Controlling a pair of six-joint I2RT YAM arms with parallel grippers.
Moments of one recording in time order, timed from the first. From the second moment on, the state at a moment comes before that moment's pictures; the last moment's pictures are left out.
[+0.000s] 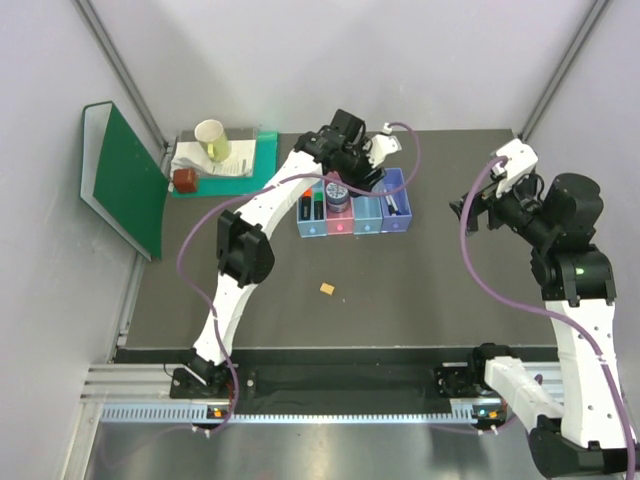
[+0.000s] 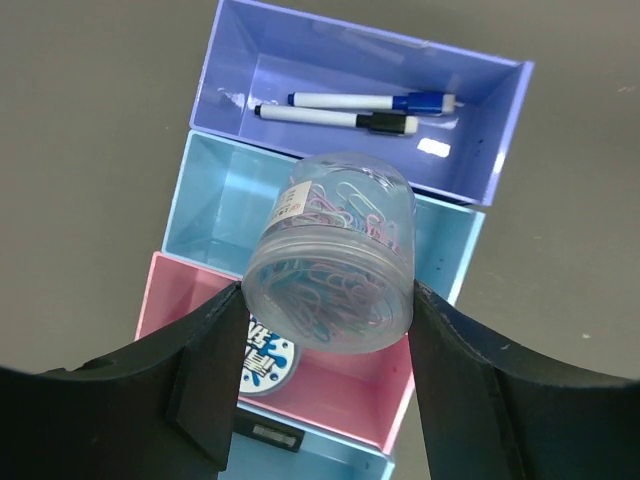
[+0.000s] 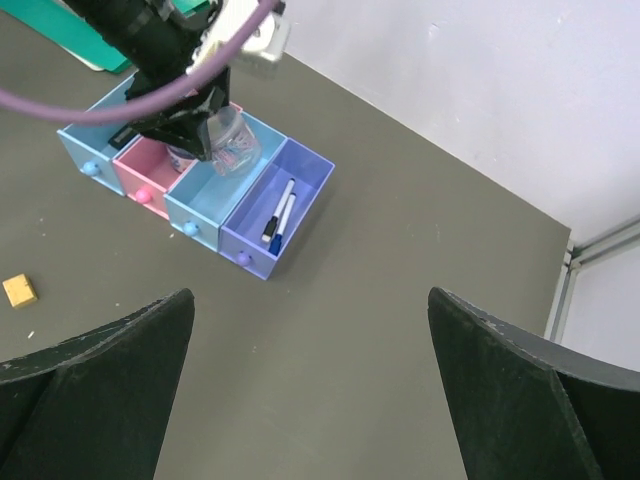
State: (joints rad) left arm -0.59 2.35 2.42 -0.91 0.35 0.53; right arm 0.04 0.85 1.23 -0.62 -0.43 -0.36
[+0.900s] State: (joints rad) left arm -0.62 2.50 2.44 -0.79 0.09 0.85; right arm 0.02 0.77 1.18 -0.64 -0.40 -0.34
